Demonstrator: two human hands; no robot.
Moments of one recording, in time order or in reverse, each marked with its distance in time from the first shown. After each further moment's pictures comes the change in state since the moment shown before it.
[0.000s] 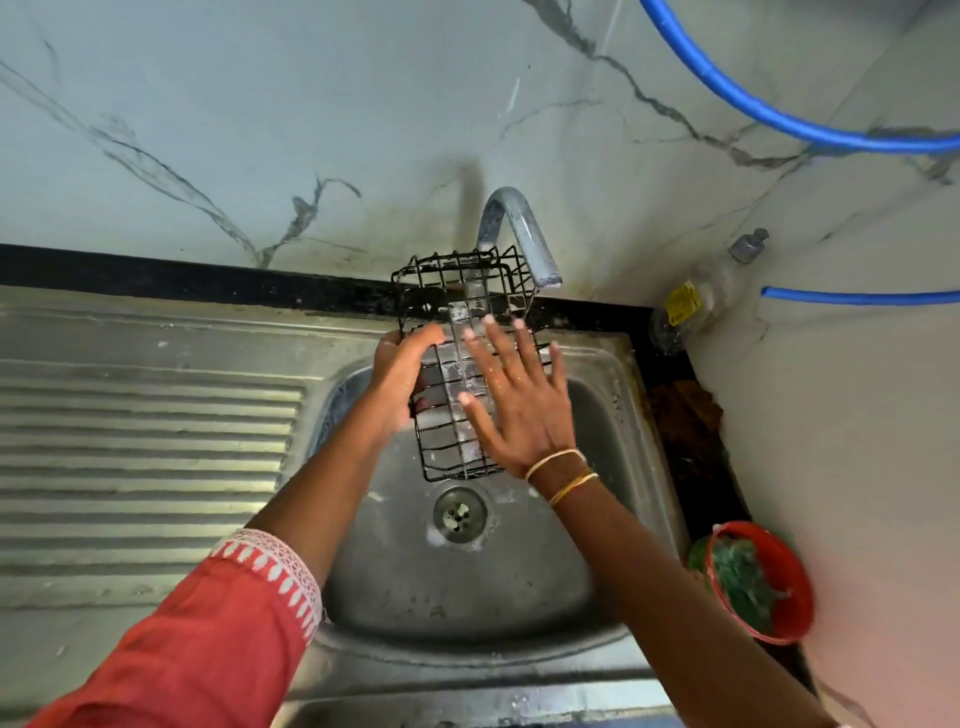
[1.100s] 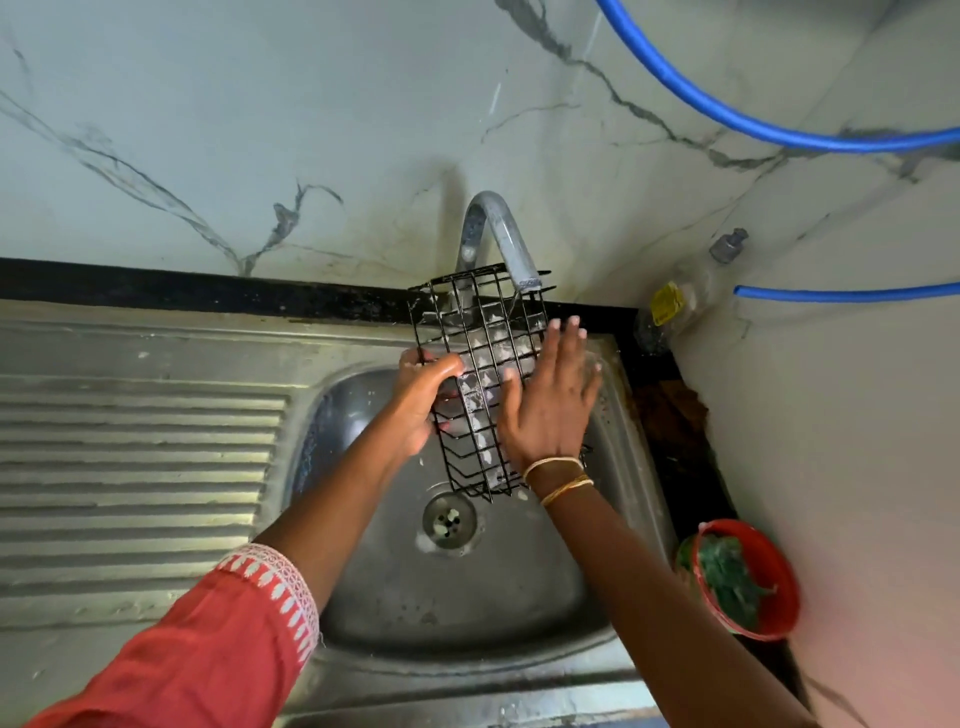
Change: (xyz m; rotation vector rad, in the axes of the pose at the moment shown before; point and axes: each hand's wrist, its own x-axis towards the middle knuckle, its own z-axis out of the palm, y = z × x) left_hand -0.007 -0.023 0.020 -0.084 -0.202 -0.021; right_hand -0.010 0.016 -0.001 0.155 0.176 0.427
